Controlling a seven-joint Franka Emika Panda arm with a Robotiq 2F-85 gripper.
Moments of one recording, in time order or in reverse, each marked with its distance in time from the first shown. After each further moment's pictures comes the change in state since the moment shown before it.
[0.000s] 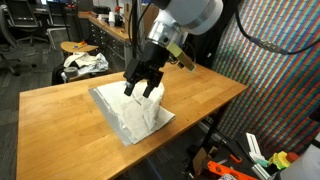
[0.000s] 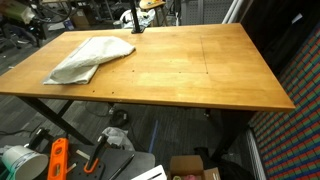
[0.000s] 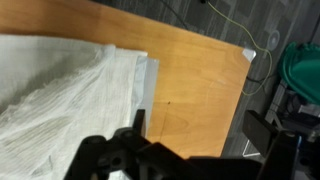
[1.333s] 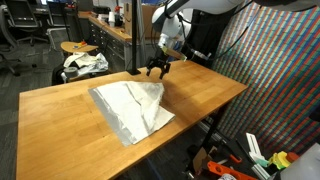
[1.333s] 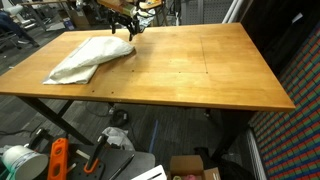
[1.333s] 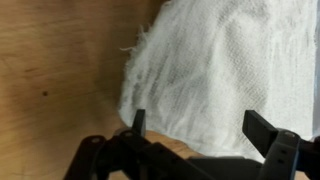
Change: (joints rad) arm -0.317 0.754 -0.090 0.847 -0.291 -0.180 0.215
